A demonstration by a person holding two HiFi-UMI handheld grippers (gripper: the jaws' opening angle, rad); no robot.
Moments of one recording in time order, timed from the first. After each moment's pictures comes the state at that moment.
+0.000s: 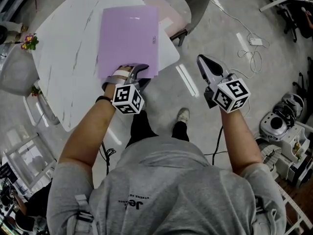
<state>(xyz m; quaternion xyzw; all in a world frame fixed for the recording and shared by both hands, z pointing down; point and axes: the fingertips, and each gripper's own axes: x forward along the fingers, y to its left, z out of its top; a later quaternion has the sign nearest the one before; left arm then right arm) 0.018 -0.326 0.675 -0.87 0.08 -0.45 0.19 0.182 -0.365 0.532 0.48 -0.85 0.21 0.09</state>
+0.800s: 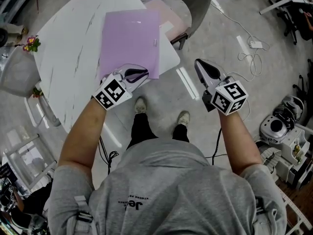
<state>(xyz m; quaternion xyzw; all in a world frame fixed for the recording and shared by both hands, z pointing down) 0.011 -0.345 0.614 -0.95 0.08 -0.29 -0.02 0.172 -0.366 0.535 0.46 -0.85 0.22 0.08</state>
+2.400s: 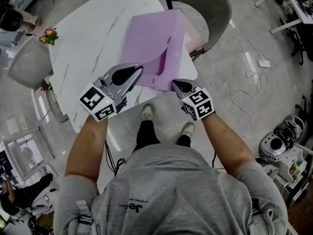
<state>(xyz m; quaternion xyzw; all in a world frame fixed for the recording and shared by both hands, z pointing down) -0.088 -0.398 0.481 -0.96 0.26 -0.02 -0.13 0.024 -0.360 0.649 0.34 -0.88 0.23 0.25</state>
